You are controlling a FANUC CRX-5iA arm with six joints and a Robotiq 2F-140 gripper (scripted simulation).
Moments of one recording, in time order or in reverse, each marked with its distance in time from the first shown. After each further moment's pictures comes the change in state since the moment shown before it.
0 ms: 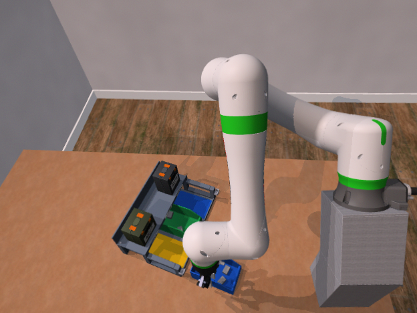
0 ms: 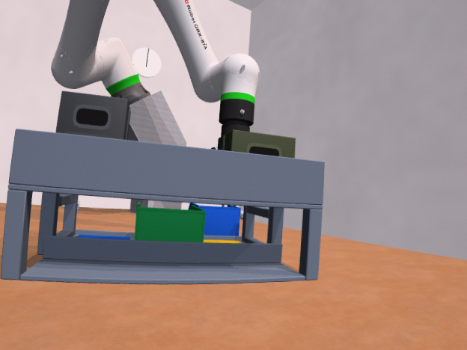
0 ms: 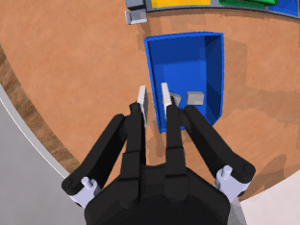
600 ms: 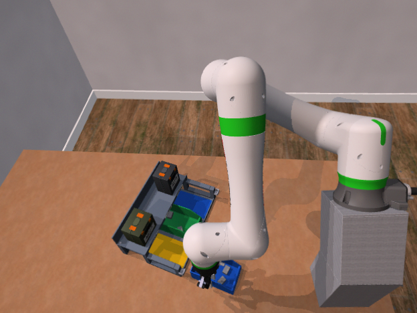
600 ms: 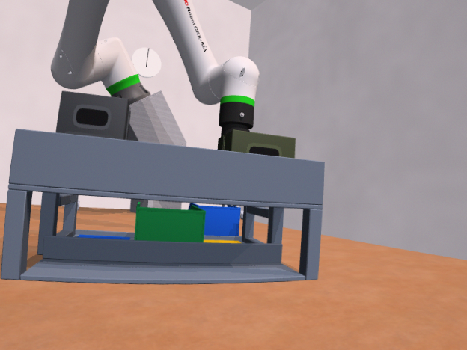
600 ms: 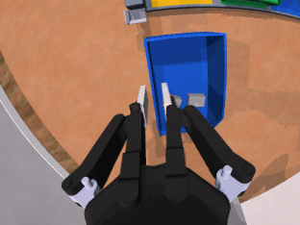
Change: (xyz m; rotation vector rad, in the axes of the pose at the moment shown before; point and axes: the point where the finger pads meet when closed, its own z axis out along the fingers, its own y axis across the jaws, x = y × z) arm 0.000 0.000 0.008 0.000 0.000 0.000
